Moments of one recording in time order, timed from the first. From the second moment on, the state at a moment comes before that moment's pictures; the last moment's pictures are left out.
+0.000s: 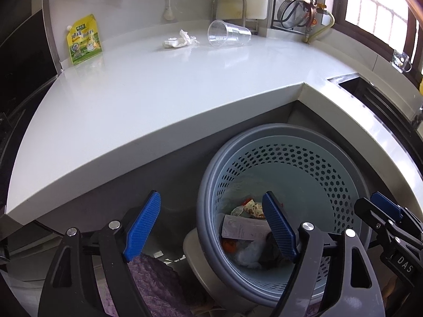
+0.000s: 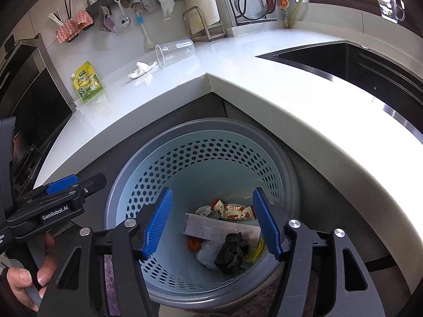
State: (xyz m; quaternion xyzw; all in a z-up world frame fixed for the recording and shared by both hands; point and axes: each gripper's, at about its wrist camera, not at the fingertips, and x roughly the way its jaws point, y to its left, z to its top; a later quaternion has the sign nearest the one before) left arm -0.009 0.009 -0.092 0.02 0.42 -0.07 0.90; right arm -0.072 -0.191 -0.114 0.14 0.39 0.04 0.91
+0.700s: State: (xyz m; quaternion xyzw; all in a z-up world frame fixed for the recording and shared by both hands) left arm 0.069 0.080 -0.003 -0.01 0.31 -0.03 0.95; right arm 0.038 -0.143 -0.022 0.07 0.30 0.05 0.95
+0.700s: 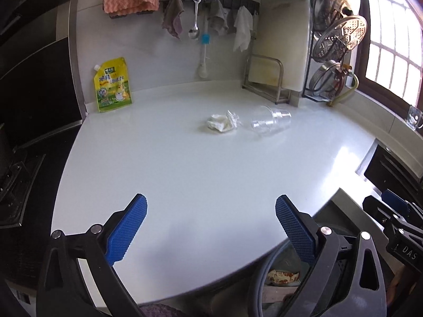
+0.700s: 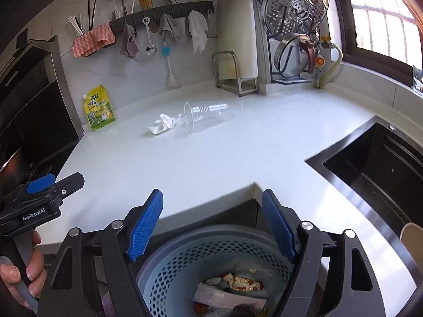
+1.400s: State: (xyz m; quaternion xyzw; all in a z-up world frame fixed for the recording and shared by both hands) left arm 0.180 0.130 -0.008 -0.06 0.32 0.00 0.95; right arm 0.248 -0.078 -0.020 0.02 0.34 0.01 0.94
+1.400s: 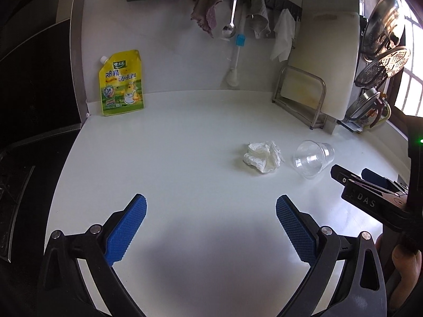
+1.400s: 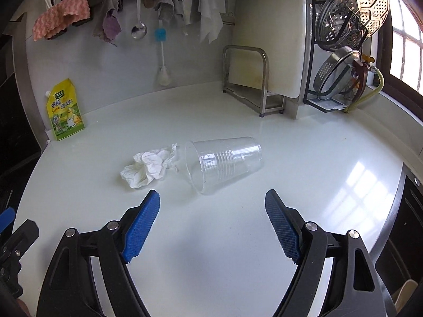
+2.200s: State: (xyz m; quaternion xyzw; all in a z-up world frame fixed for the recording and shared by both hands) left arm 0.198 0.116 -0.007 -0.04 0.33 -0.02 0.94; right arm 0.333 -0.087 -0.055 0.01 0.40 -0.10 0.91
